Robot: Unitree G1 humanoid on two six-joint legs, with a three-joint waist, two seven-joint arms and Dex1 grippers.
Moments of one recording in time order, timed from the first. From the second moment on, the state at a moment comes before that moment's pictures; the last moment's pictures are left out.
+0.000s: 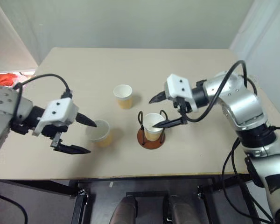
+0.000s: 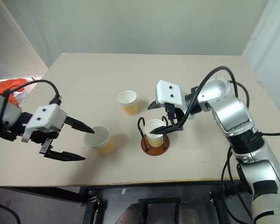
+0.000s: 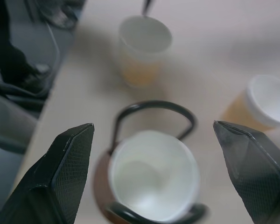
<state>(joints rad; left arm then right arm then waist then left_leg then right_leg) -0.53 1.28 -0.12 -0.07 -0.32 0.25 -1.57 -0.96 -0.59 0.33 -0.13 0.25 0.64 1.30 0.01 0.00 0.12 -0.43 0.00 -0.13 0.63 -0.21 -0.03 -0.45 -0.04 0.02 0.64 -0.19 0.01</state>
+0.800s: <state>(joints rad) -0.62 1.15 -0.32 0.06 -0.13 0.06 -1.57 -0.86 -0.81 0.21 -0.21 0.31 0.76 1.19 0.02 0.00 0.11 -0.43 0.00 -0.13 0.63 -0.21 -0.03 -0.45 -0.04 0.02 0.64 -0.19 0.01</state>
